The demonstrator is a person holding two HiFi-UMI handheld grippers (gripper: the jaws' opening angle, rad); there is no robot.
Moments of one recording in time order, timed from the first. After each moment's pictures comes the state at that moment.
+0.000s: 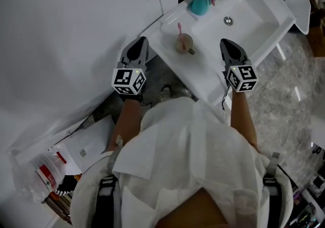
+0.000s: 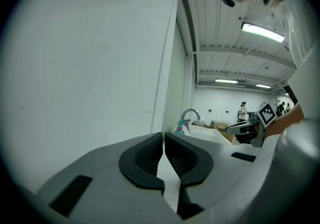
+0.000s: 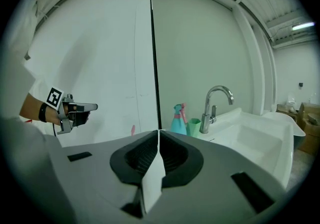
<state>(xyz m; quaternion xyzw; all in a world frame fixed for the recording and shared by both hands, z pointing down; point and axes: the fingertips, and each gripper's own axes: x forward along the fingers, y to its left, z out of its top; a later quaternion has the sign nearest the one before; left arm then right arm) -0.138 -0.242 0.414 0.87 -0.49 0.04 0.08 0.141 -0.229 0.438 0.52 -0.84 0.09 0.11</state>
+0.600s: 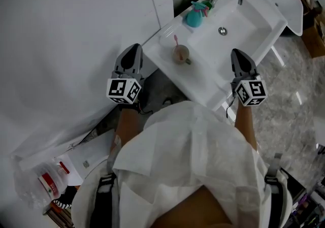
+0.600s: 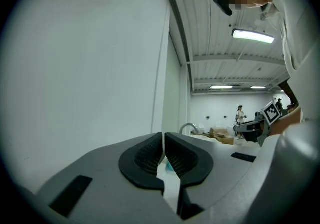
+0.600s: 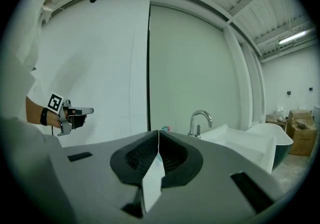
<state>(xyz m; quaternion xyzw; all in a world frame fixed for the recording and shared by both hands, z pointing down) -0.142 -0.237 0.346 0.88 -0.48 0.00 0.02 0.189 -0.193 0.364 0.57 -0.82 0.04 0.05</state>
